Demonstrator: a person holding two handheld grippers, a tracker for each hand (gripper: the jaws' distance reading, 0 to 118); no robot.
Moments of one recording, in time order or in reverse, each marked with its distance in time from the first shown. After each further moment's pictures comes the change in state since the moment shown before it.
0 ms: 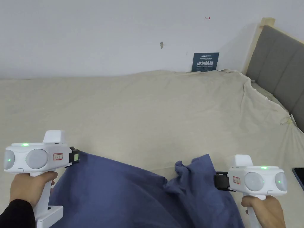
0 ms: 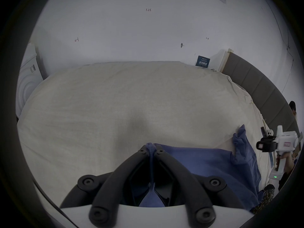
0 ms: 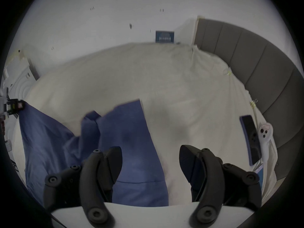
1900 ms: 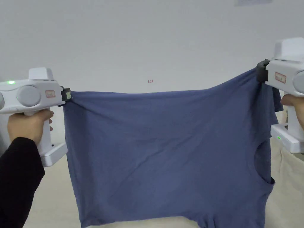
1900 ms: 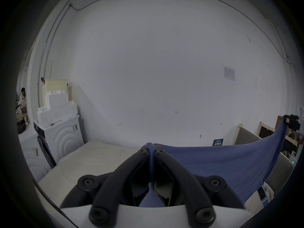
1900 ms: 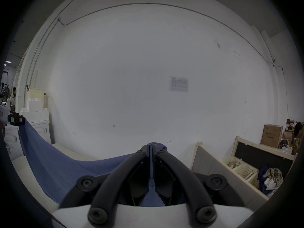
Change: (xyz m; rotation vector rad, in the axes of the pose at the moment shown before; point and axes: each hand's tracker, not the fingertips) left arm -0.041 0.209 0.324 0.642 0.241 0.045; right arm -0.059 0.219 0.403 0.997 0.026 0.116
